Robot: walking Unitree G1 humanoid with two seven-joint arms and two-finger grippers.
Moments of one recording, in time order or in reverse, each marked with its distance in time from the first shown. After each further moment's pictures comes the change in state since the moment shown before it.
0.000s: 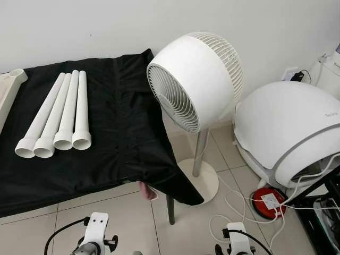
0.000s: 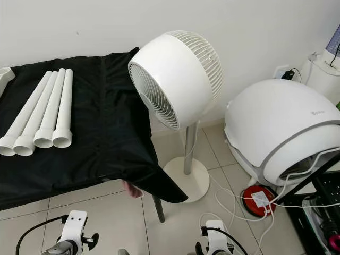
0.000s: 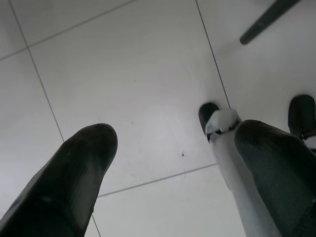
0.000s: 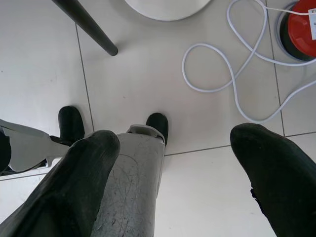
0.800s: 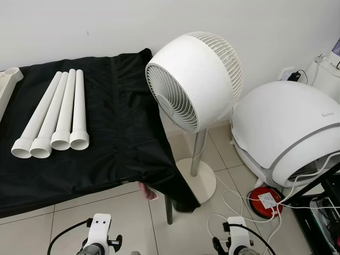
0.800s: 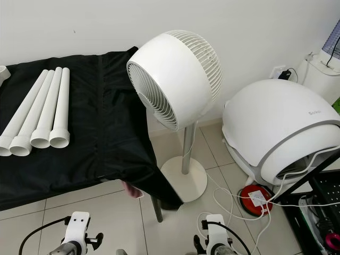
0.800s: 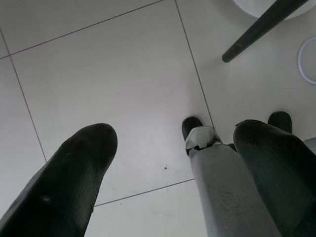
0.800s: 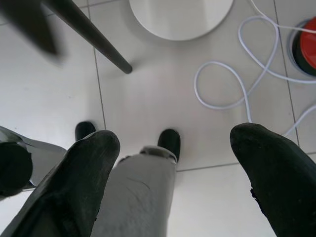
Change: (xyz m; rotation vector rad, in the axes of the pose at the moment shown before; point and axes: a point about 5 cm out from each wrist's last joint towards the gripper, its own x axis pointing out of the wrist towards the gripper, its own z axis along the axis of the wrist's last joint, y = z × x) left arm 0.003 -0.012 0.010 -0.056 -0.057 -0.020; right arm 0.004 0.001 0.019 0.041 -0.066 0.067
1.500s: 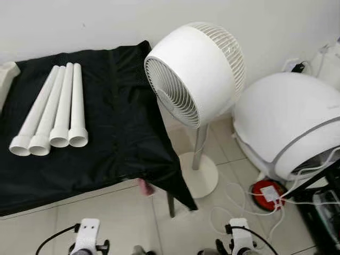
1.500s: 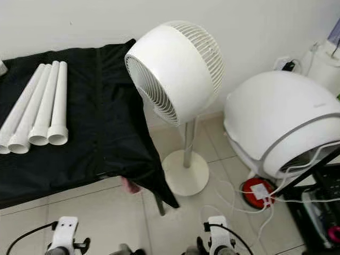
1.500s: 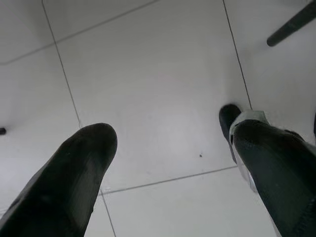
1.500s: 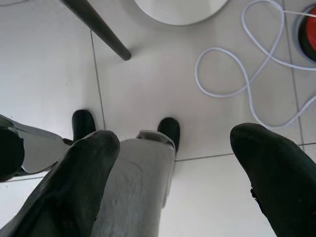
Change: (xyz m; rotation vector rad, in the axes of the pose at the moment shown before) left arm -0.006 0.027 -0.003 0.023 -0.015 0.094; right arm -0.005 -0.014 -0.005 -0.056 -0.008 -0.039
